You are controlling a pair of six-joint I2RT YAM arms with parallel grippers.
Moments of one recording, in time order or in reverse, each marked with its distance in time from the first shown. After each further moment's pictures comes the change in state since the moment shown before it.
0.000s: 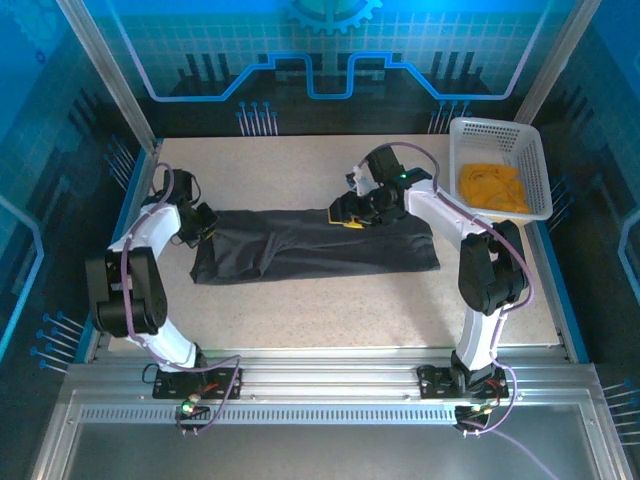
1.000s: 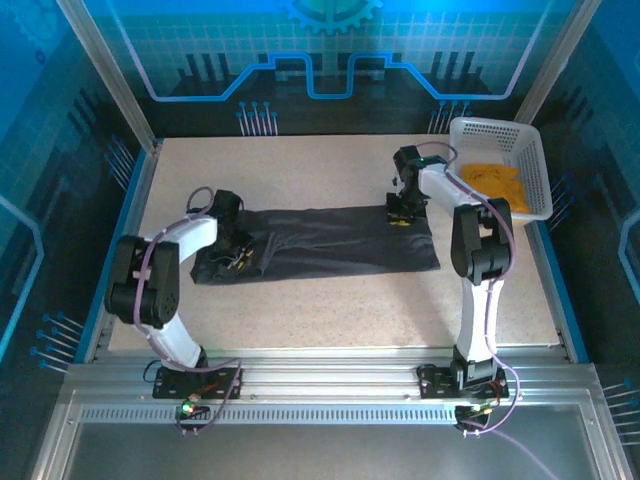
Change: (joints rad) left arm -0.258 0.061 -0.142 0.020 -0.016 -0.438; right arm -0.207 0.277 0.193 -0.283 0.527 -0.121
